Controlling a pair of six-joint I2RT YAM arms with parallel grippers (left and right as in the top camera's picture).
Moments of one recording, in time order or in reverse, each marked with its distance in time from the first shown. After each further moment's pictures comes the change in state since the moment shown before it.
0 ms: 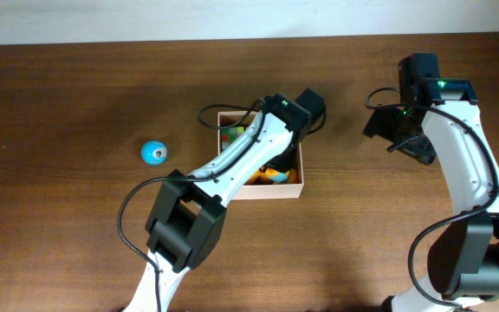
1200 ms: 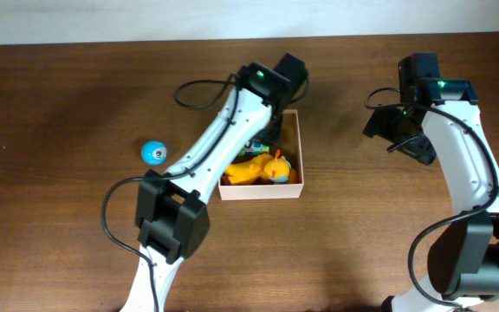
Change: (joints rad) left arm 0.108 0.005 0.219 -0.137 0.000 0.021; right arm 0.000 0.000 0.000 0.000 0.000 -0.001
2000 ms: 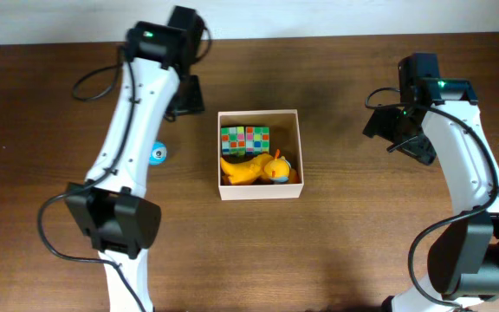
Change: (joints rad) left arm 0.352 -0.121 0.092 -0.169 0.057 -0.025; right arm 0.000 0.000 0.000 0.000 0.000 0.000
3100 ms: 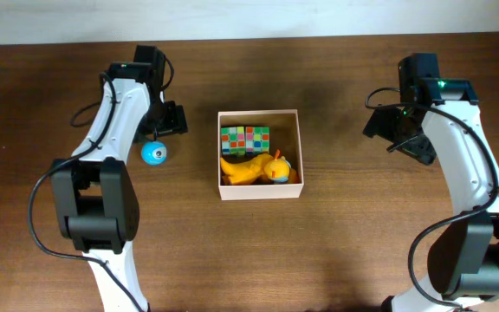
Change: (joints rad) left arm 0.181 0.000 -0.513 0.473 0.150 0.133; right arm 0.000 0.000 0.000 0.000 0.000 0.000
